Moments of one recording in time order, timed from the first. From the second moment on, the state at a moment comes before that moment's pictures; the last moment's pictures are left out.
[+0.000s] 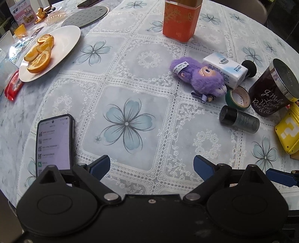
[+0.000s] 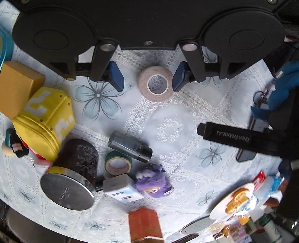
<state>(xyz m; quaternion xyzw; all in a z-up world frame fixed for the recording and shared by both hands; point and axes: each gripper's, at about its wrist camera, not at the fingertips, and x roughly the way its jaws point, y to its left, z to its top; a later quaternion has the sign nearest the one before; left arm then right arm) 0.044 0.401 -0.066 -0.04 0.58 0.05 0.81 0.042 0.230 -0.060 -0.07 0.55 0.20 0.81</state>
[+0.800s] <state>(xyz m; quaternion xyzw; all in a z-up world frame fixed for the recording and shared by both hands) 0.118 0.296 -0.066 -0.01 0.57 -0.06 0.82 0.029 0.195 -0.061 -0.05 0.55 0.14 0.82</state>
